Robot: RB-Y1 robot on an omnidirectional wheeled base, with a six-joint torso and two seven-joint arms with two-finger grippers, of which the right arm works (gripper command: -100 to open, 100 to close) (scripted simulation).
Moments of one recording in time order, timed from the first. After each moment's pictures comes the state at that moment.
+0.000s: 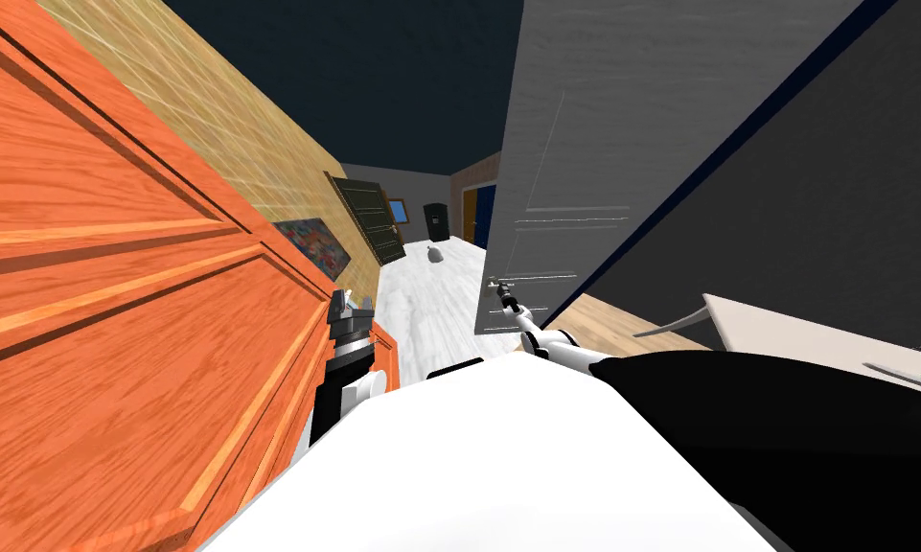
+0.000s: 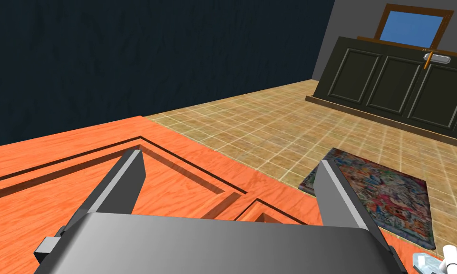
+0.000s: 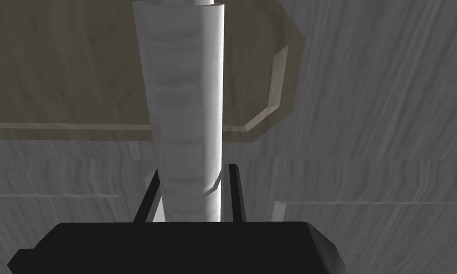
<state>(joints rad) -0.41 -0.33 -0.29 -0.59 0.13 -0.52 -0.32</state>
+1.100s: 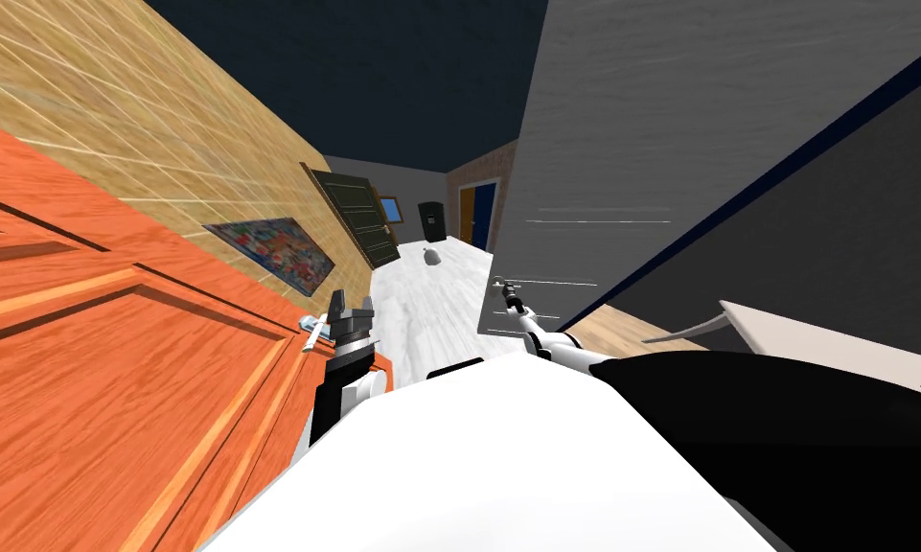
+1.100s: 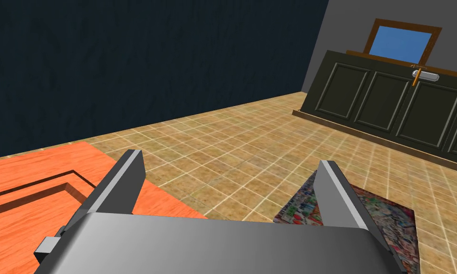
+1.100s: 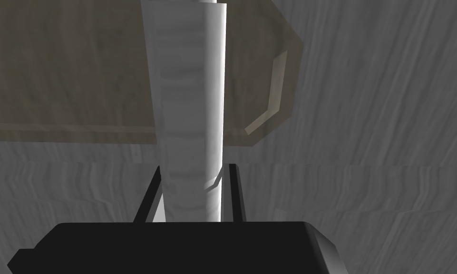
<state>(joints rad) -0.38 -0.34 -0.36 -0.61 0.10 -0.50 -0.28</state>
